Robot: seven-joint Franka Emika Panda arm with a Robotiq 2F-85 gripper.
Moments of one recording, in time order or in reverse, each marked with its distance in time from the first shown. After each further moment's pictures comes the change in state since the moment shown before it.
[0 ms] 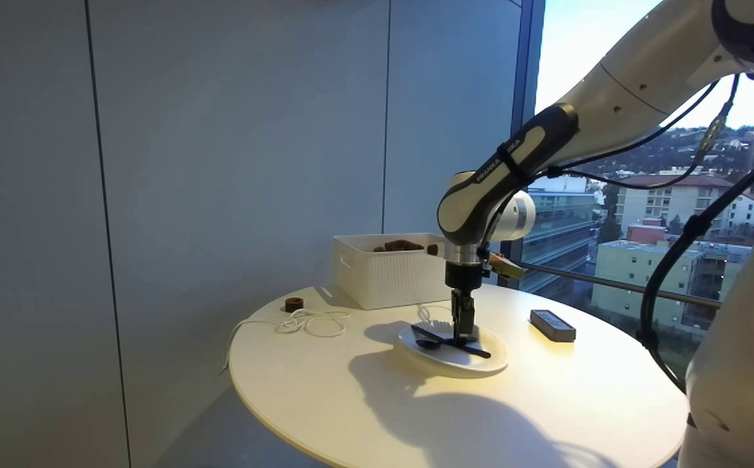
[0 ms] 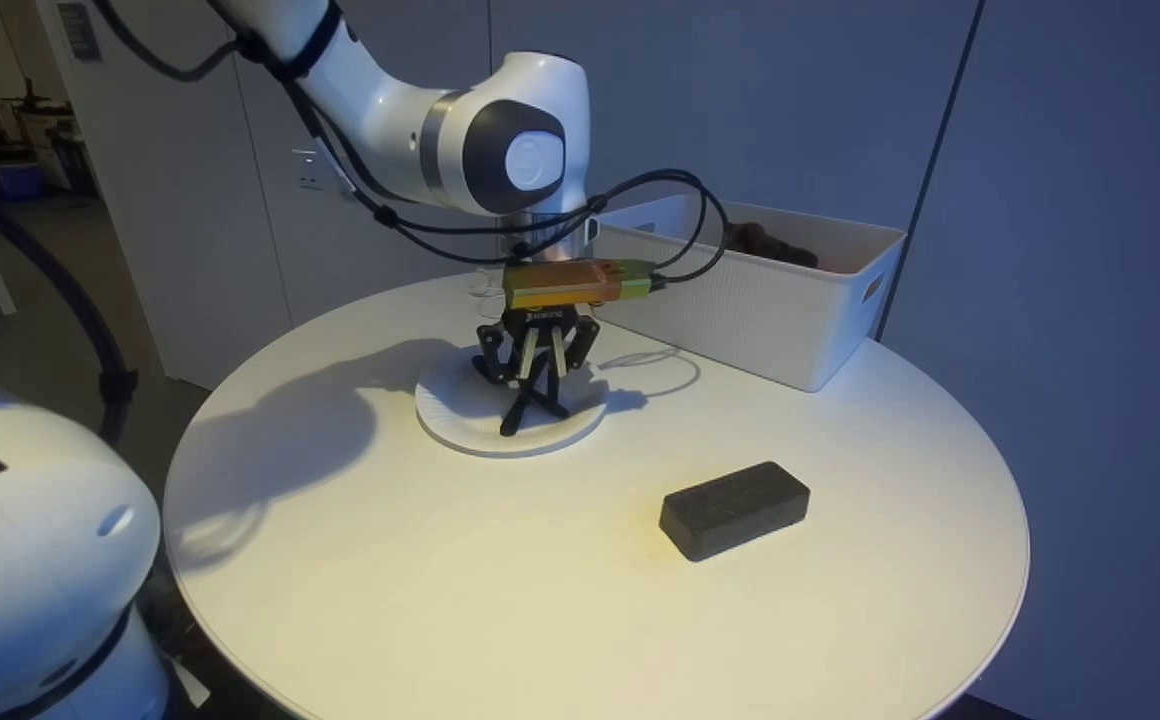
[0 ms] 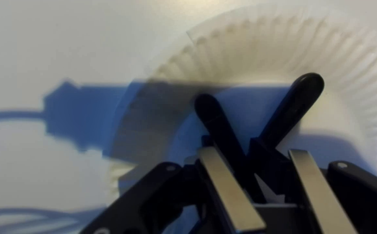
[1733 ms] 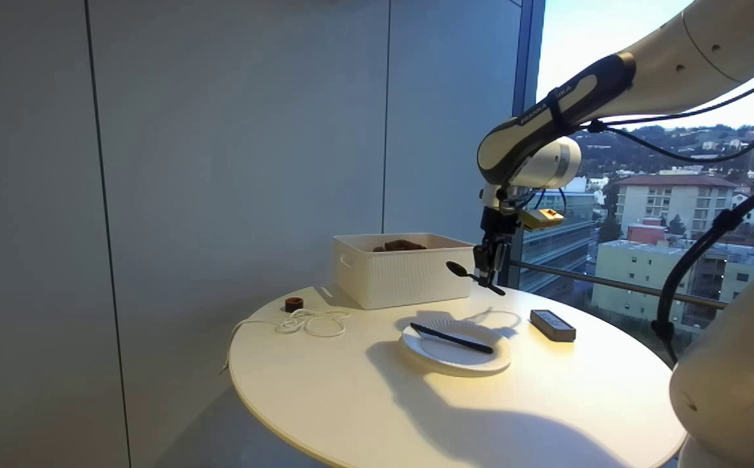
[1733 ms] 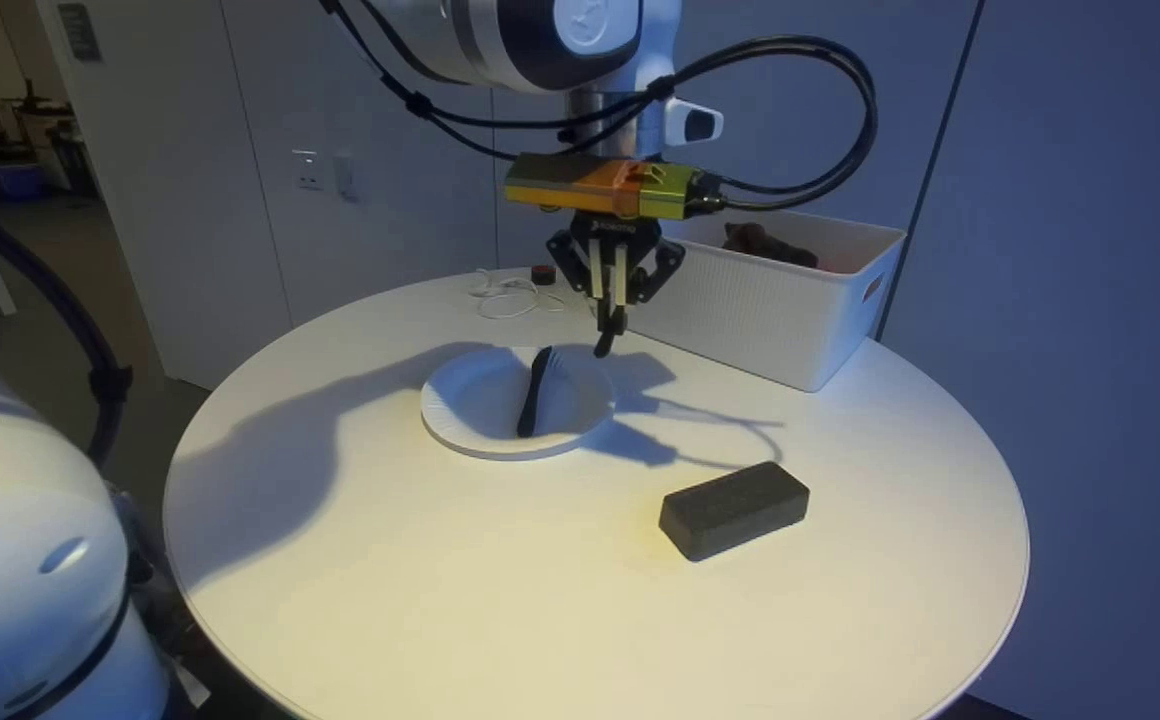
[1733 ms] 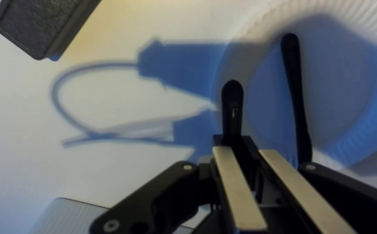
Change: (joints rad) arm -0.152 -0.164 -0.039 0.114 0.026 -0.121 0.518
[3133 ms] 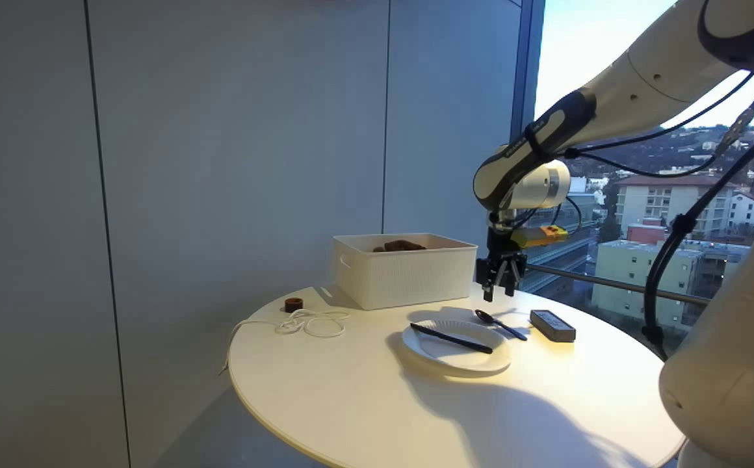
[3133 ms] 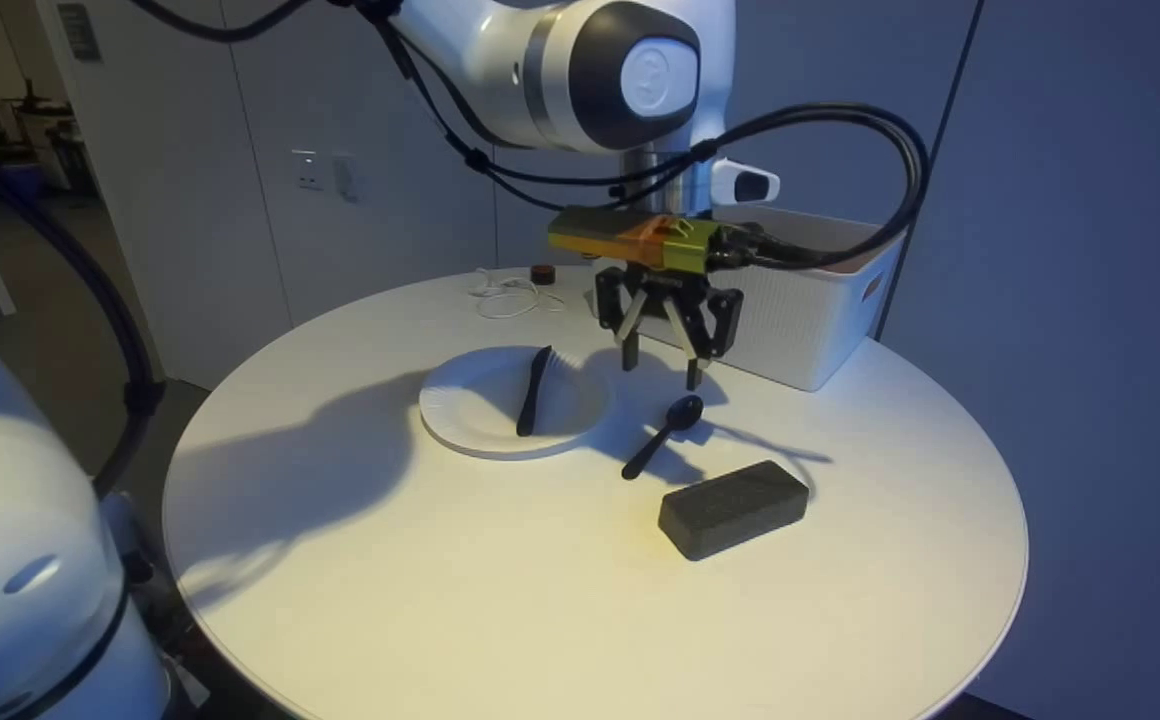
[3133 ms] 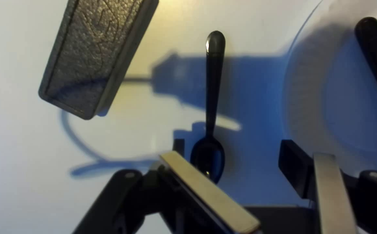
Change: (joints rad) arm -0.078 0.160 0.009 0.055 -0.066 0.033 0.210
